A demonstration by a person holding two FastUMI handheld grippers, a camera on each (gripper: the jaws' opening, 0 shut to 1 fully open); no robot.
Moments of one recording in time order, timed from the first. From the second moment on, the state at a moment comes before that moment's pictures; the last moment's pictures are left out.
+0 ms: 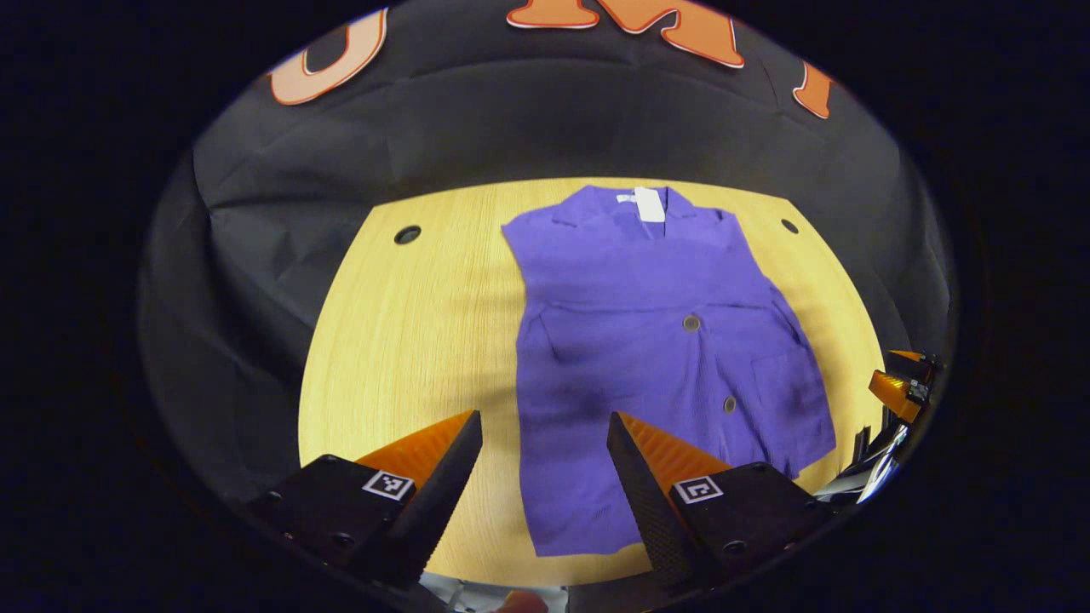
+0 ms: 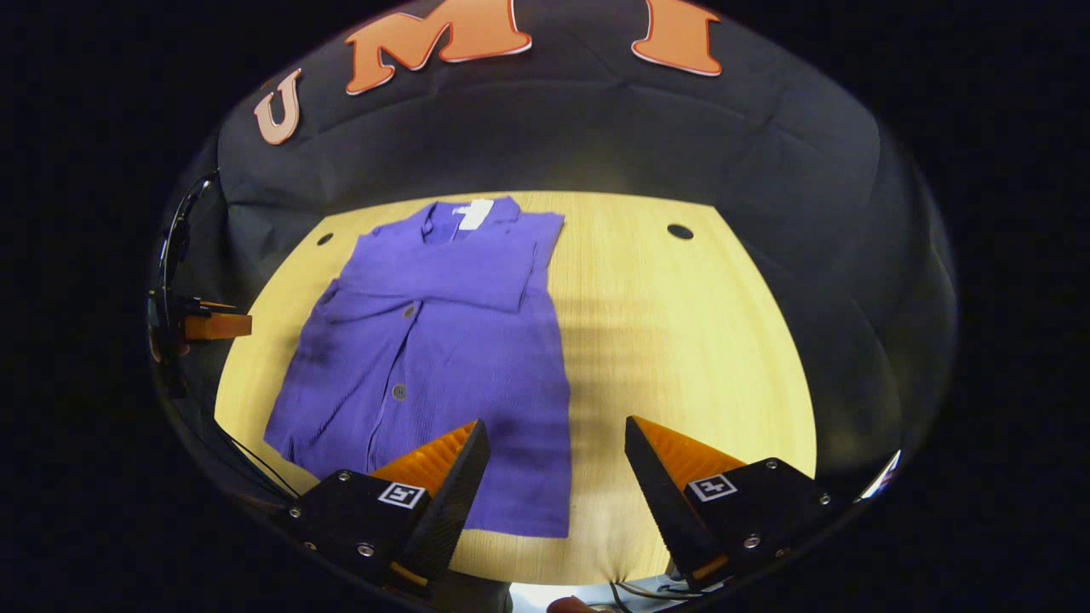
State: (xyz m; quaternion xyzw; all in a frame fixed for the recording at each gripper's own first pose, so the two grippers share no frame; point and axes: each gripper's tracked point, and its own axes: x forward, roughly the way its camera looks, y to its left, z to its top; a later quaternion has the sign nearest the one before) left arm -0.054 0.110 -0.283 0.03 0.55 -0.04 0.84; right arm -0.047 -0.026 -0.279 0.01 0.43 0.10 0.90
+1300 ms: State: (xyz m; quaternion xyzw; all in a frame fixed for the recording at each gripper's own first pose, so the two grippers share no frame) left arm -0.178 0.138 -0.417 -0.04 0.68 0.03 0.73; right arm -0.124 -0.016 -0.392 0.02 0.57 0.10 0.81
